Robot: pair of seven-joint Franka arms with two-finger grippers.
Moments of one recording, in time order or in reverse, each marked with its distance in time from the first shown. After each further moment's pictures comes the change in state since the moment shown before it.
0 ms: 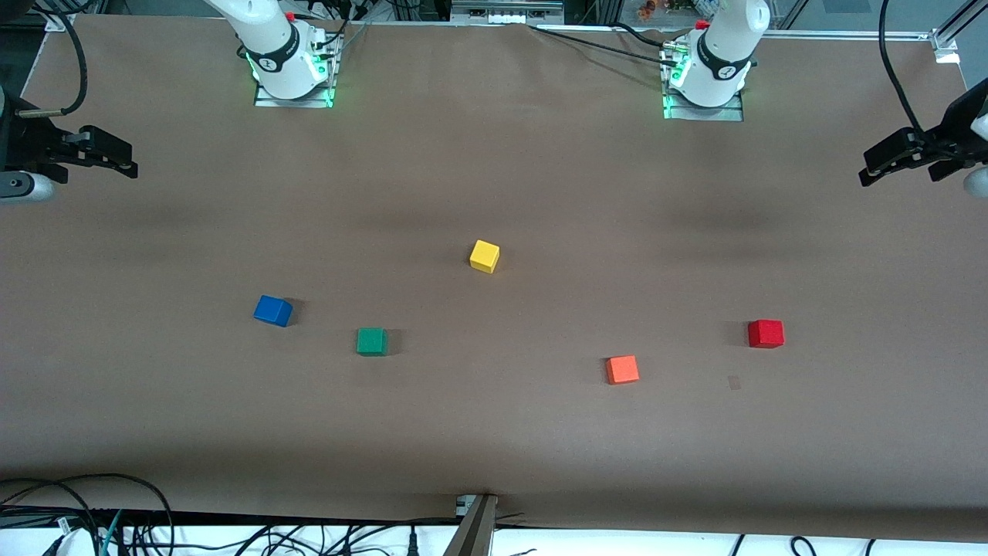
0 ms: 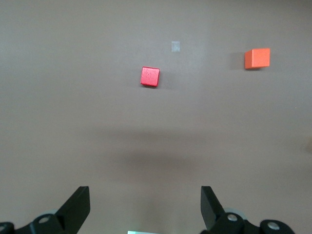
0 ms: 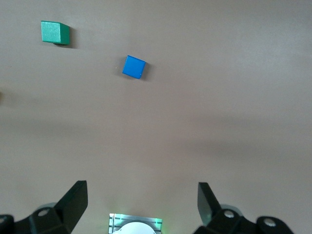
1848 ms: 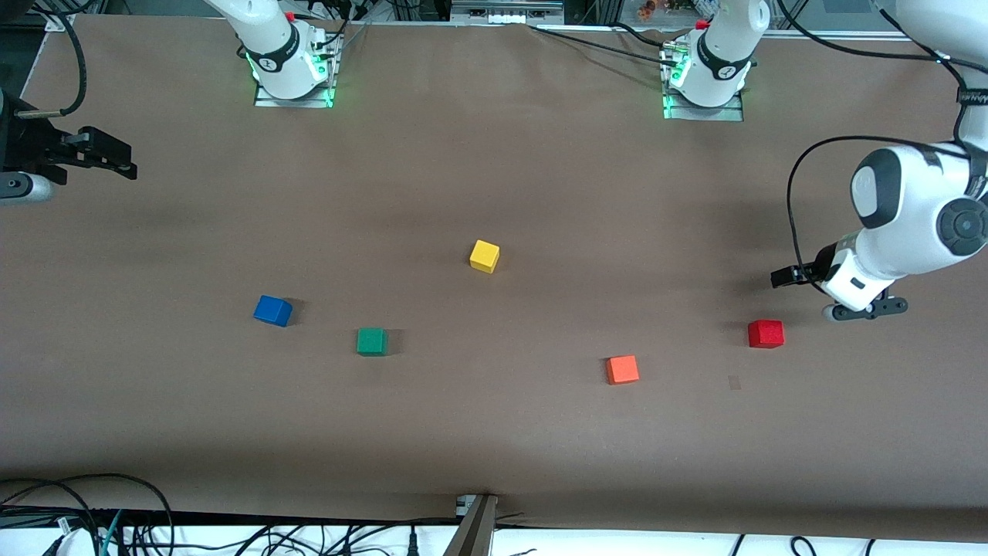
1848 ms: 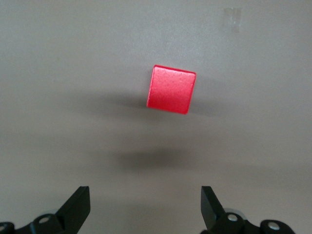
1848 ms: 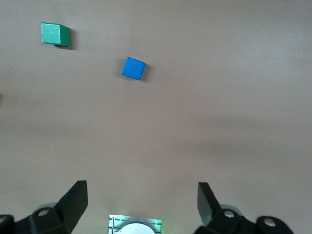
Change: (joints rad) left arm 0.070 0.359 -0.001 -0.363 0.045 0.656 -0.007; right arm 0.000 0.002 0.000 0.003 0.000 0.003 0.000
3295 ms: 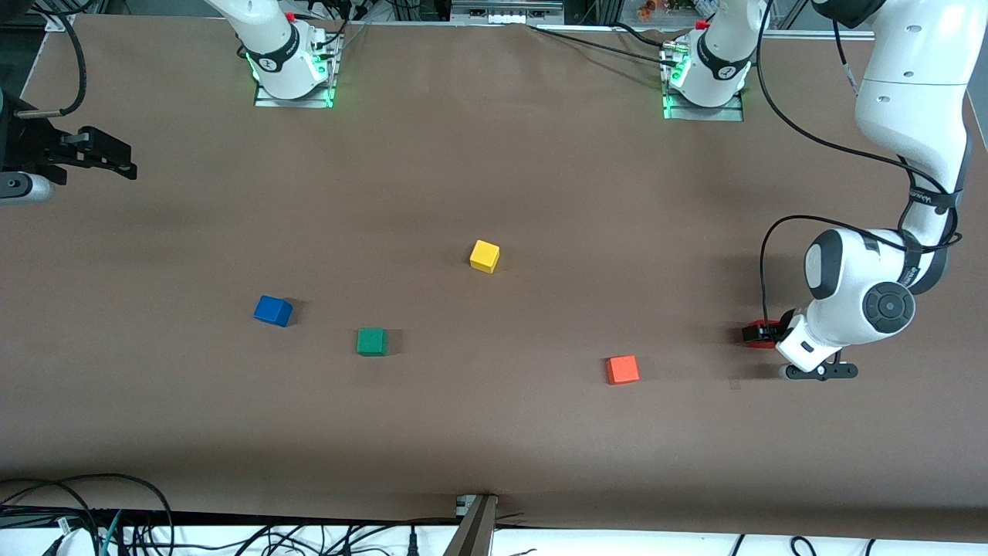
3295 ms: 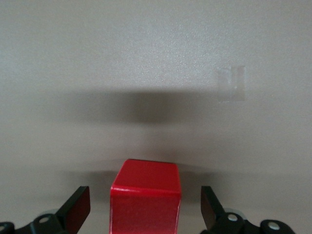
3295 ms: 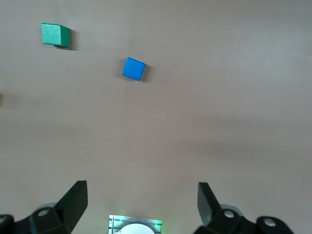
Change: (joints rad) left arm -0.044 0.355 -0.003 0.281 0.088 0.120 0.001; right arm 0.000 0.000 0.000 0.002 0.000 0.000 0.000
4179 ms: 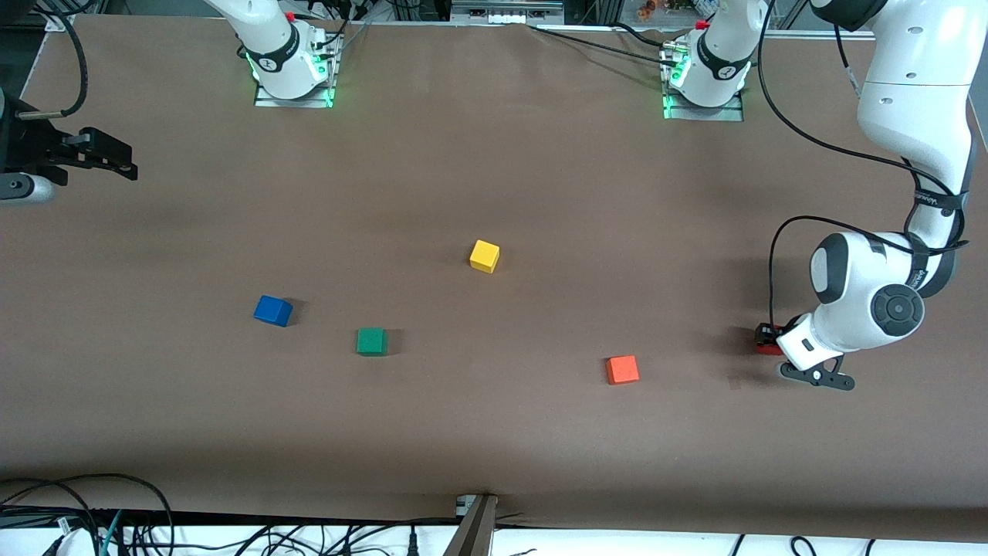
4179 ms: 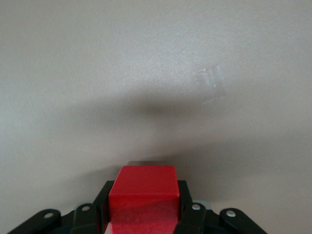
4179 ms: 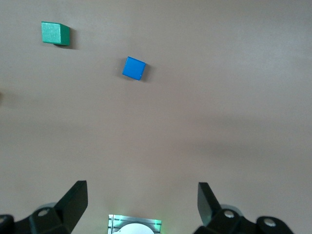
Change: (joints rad) left arm 0.001 0.005 0.009 0.044 0.003 0.001 0.341; right arm 0.000 0.010 0.001 0.000 0.000 0.000 -0.007
